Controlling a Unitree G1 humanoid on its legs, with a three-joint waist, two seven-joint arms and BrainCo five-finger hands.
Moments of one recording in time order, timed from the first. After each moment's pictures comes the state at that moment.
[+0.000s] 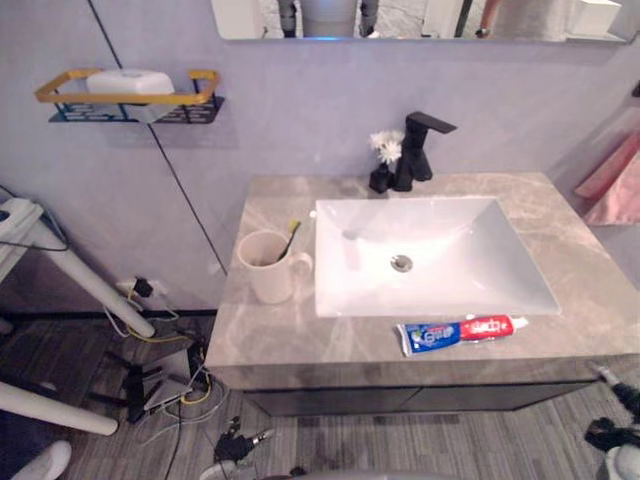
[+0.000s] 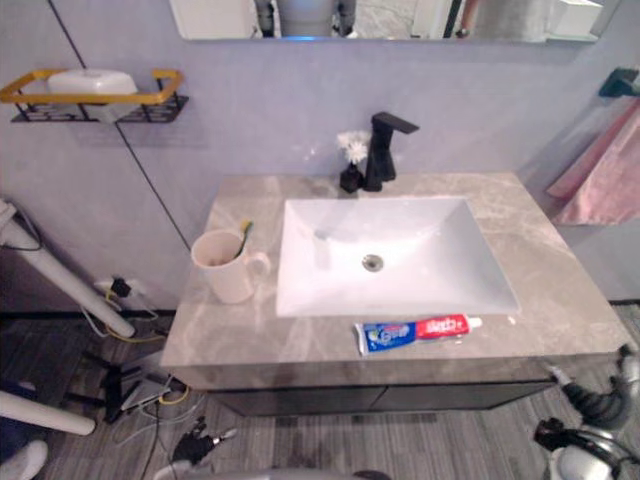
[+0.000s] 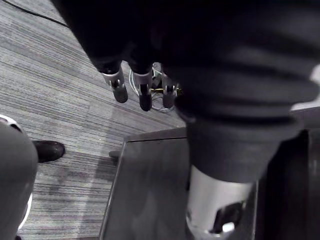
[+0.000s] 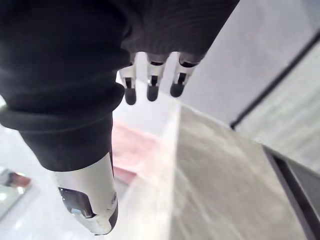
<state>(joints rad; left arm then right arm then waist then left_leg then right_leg) 0.21 0.01 0.21 0.86 -0.05 -0.11 0.04 0.36 -0.13 -0.76 -0.11 -0.10 -0.07 -0.16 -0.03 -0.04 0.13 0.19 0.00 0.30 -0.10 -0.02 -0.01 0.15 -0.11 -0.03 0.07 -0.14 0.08</state>
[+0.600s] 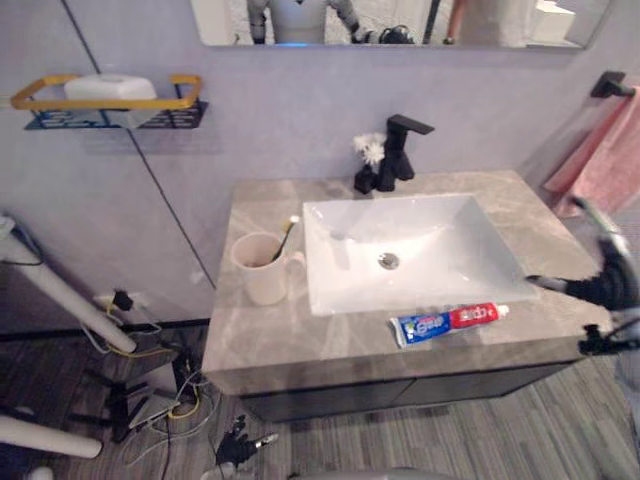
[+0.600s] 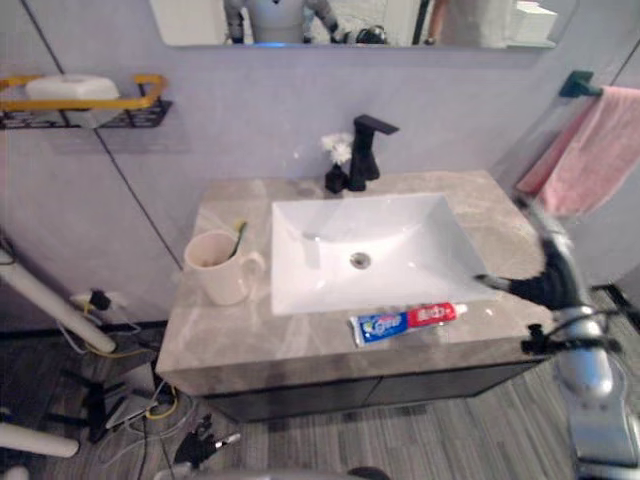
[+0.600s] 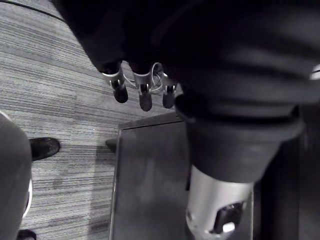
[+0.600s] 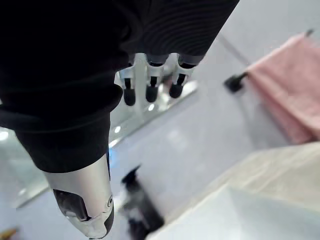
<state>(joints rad) 0.21 0.06 0.09 0.89 -0.06 -0.15 0.00 0.19 -0.75 -0.27 -0.19 -0.14 -0.23 0.03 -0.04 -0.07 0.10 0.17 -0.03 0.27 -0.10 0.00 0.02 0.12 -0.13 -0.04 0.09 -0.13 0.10</state>
